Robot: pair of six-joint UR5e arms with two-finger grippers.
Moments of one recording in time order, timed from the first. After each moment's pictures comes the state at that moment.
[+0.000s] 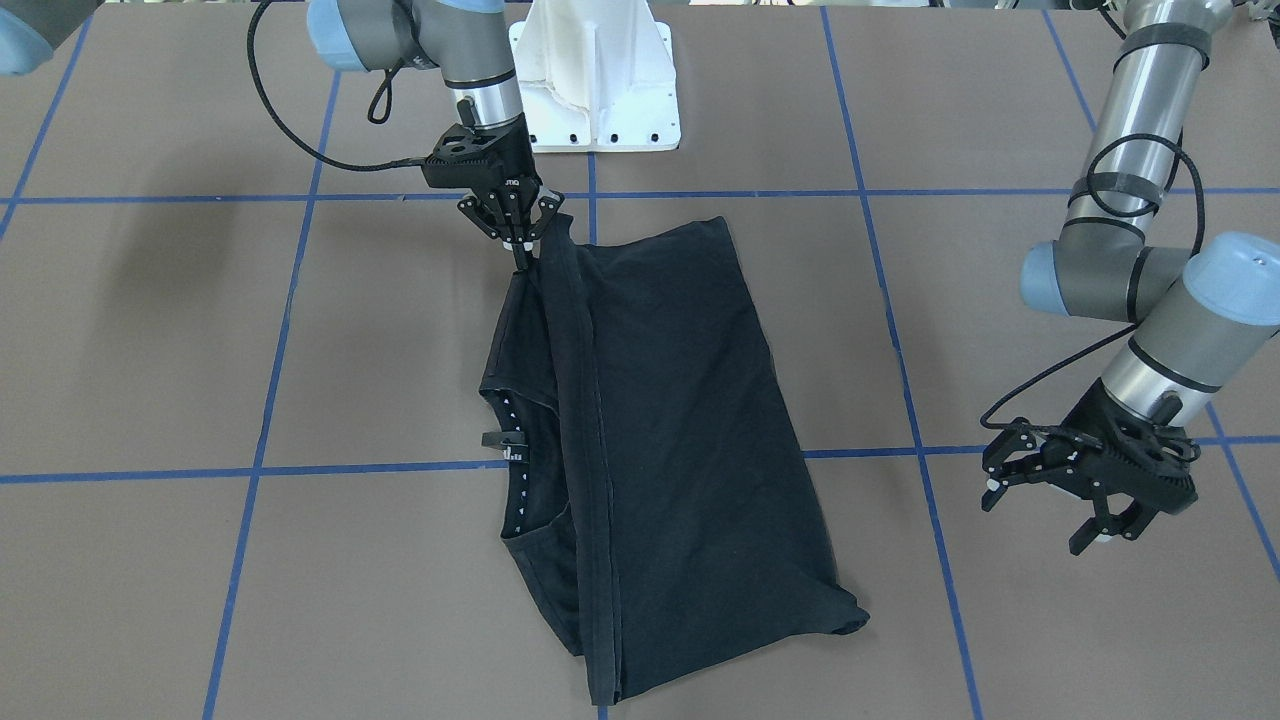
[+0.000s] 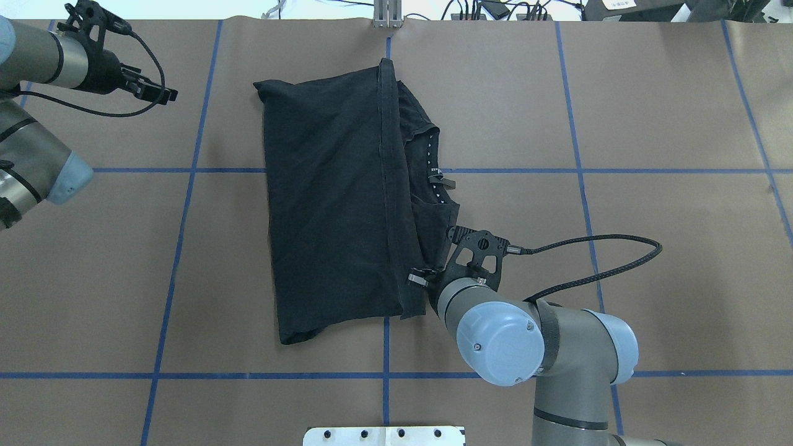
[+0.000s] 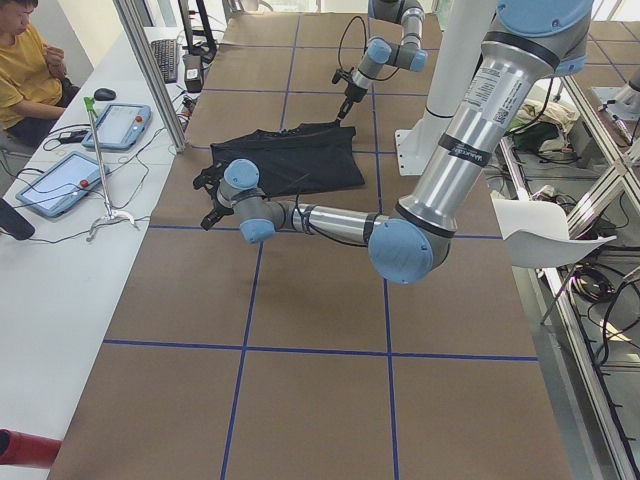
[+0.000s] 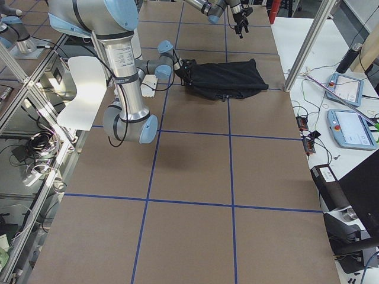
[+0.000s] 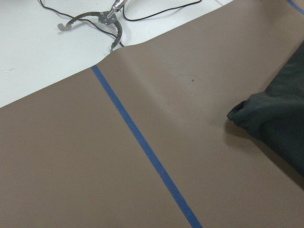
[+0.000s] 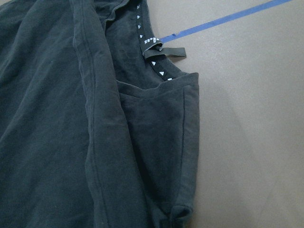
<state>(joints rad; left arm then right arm) -1.05 -2.03 -1.19 -2.58 -2.04 -0.45 0.22 -1.13 1.90 -1.39 1.27 1.66</state>
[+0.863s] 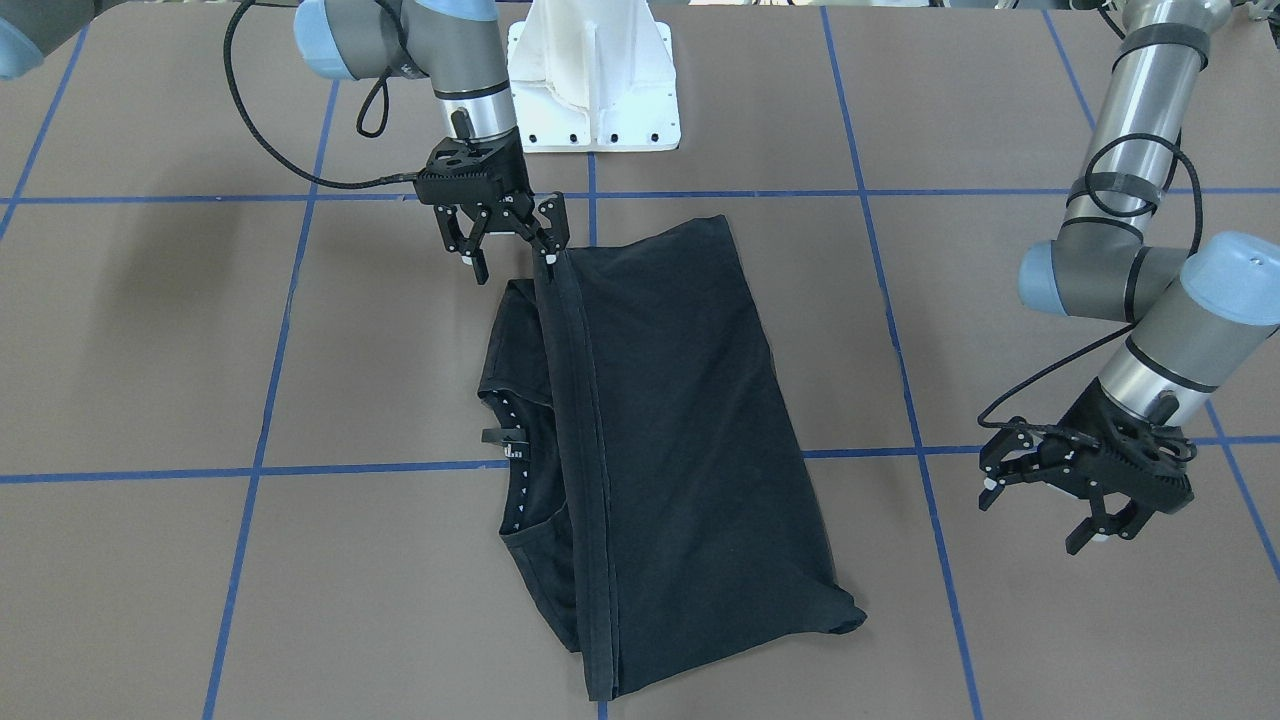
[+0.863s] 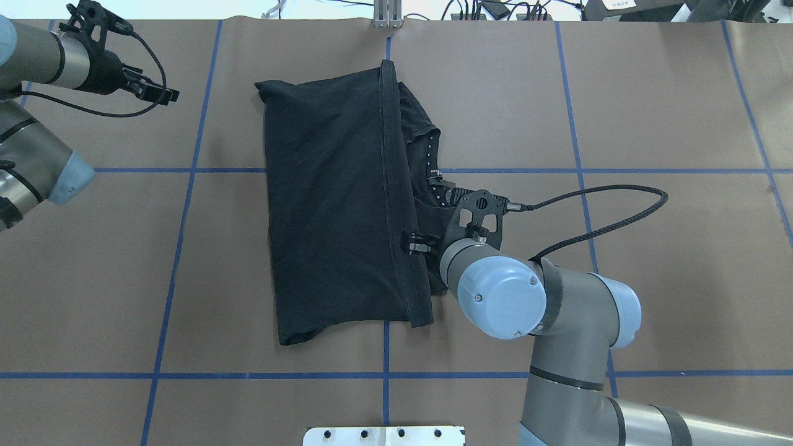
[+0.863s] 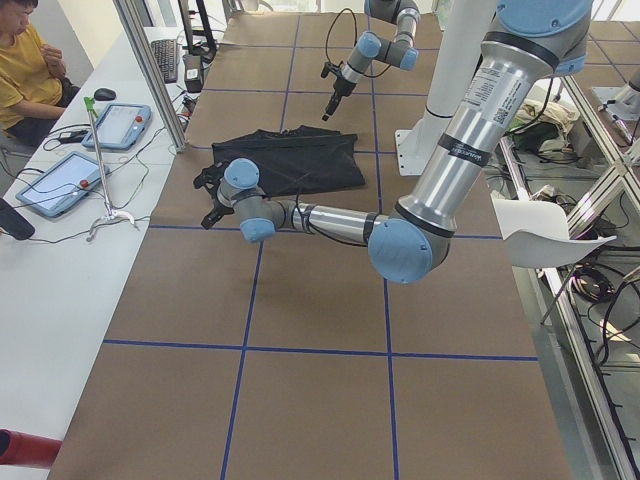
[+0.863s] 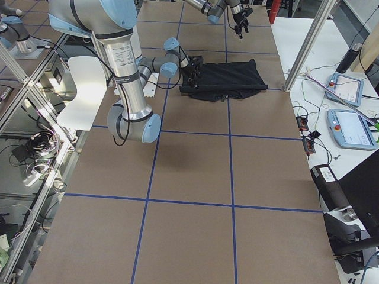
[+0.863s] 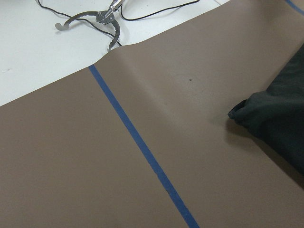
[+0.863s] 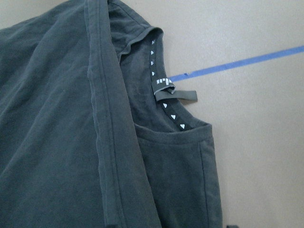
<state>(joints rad) -1.05 -2.03 -1.19 -2.58 -2.04 -0.45 0.33 -1.06 1.88 -1.44 1.32 1.50</state>
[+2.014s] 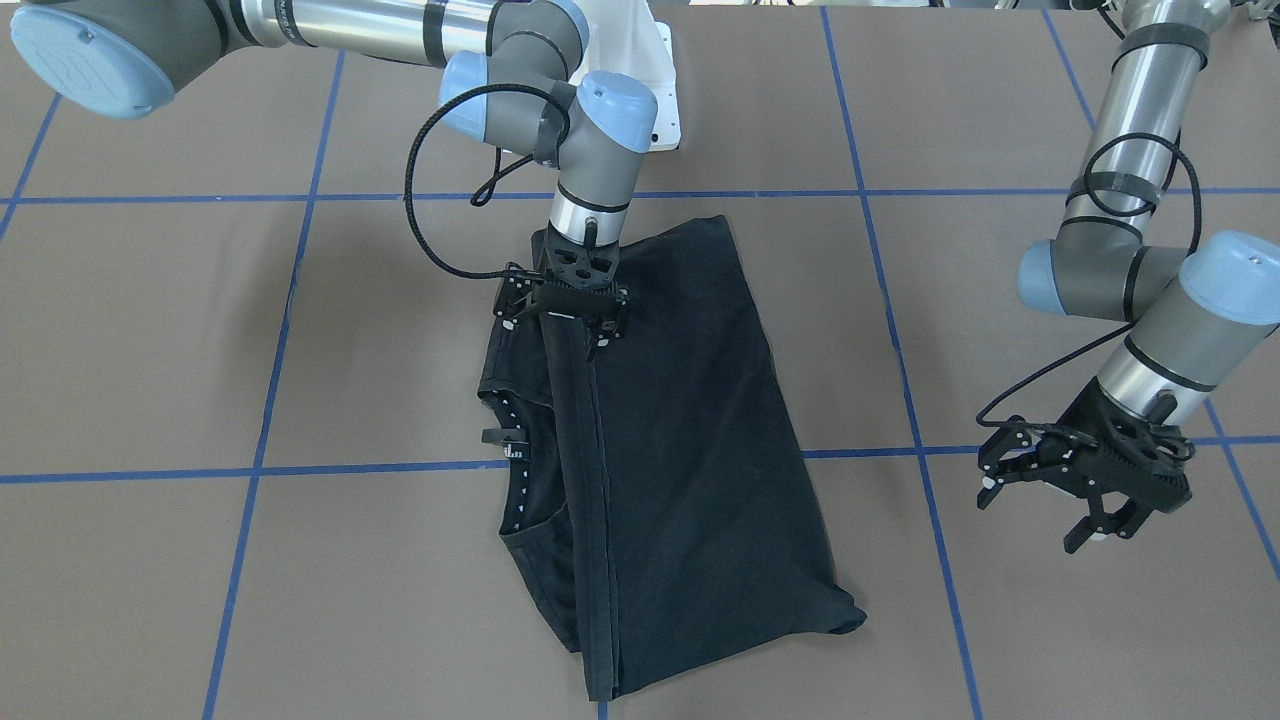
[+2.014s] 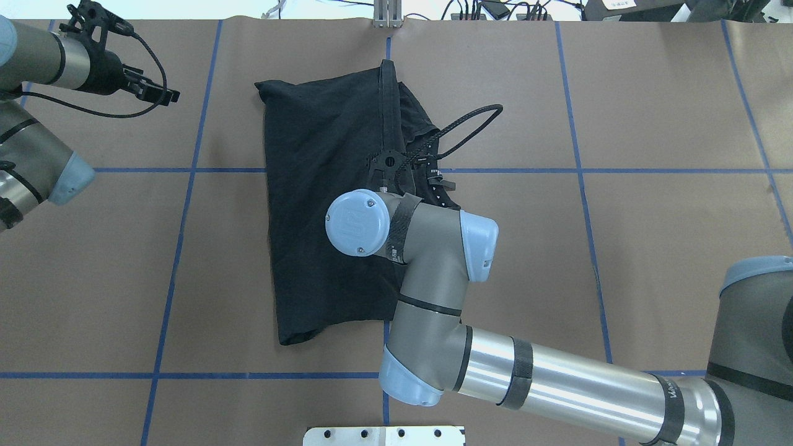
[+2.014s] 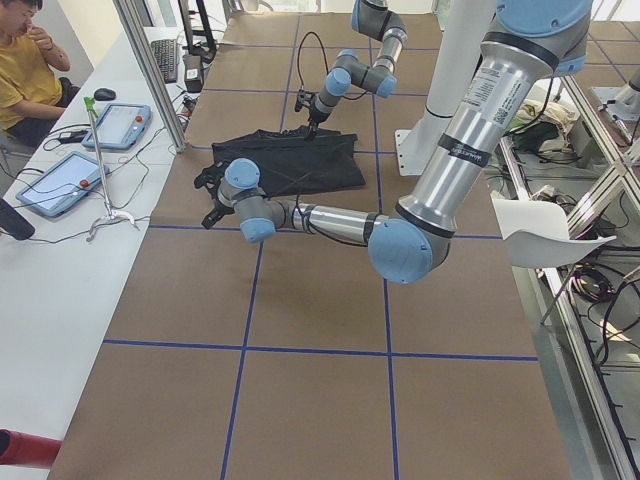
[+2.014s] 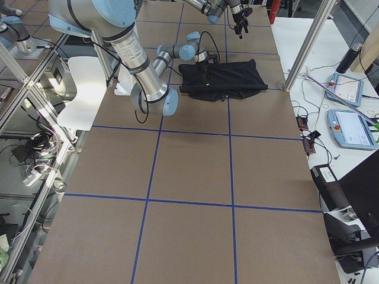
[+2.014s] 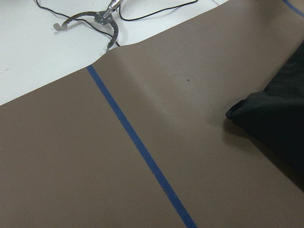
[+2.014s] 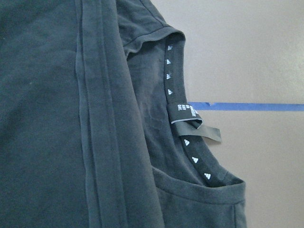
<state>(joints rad) -1.05 -2.03 -1.19 -2.58 -2.04 -0.45 0.39 -0.69 1.45 -1.76 1.37 1.33</state>
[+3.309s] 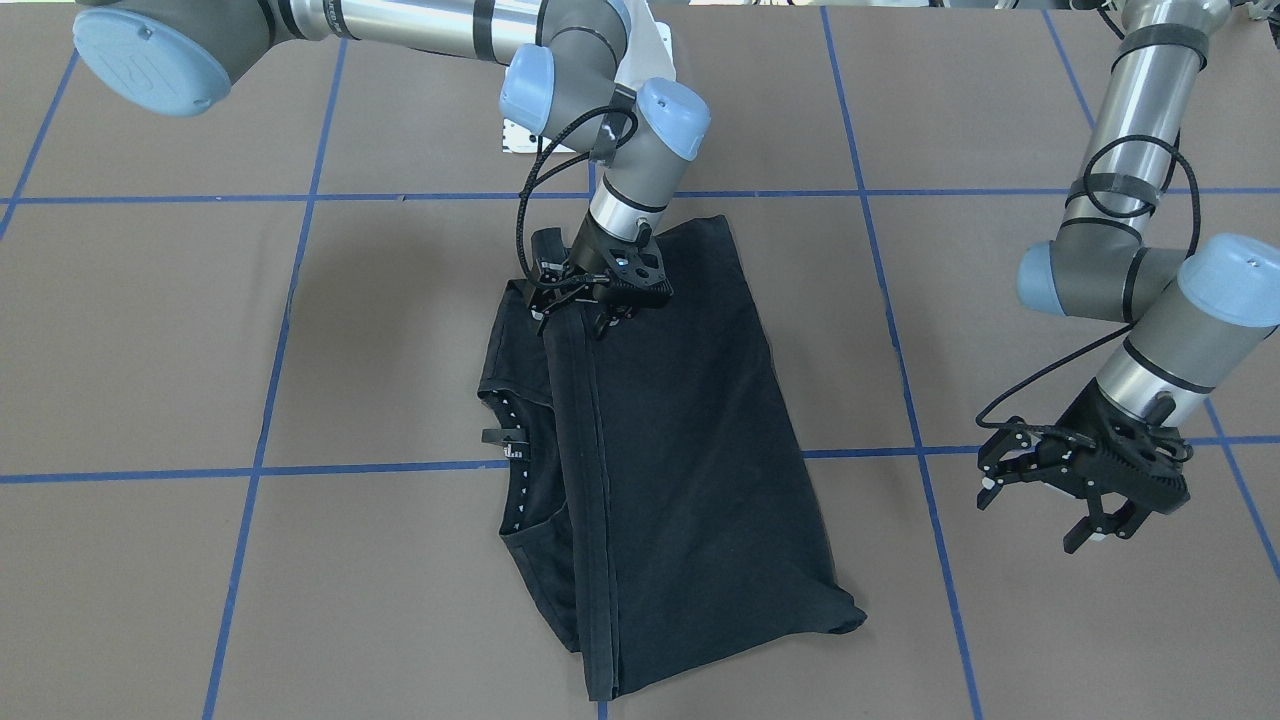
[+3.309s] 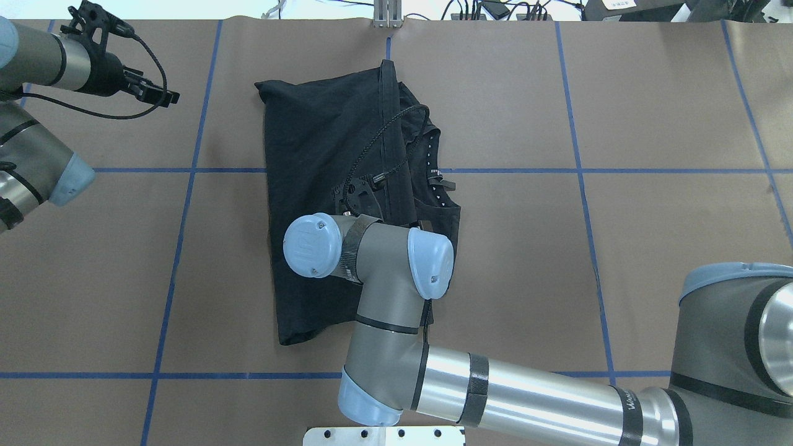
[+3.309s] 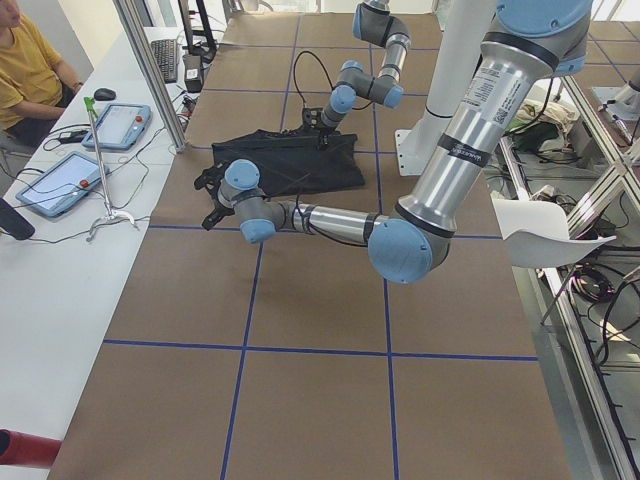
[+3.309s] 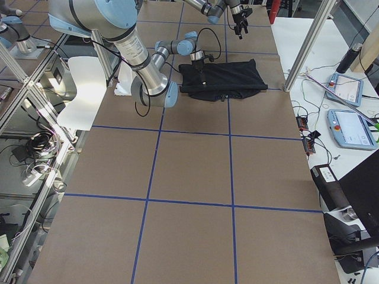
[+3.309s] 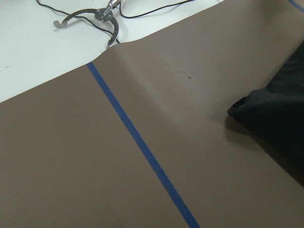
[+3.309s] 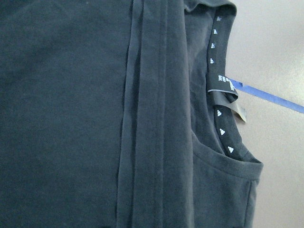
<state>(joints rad) -1.05 -2.03 -1.18 -2.58 -2.04 -0.45 0.33 -0.61 1.35 -1.89 1.38 1.11</state>
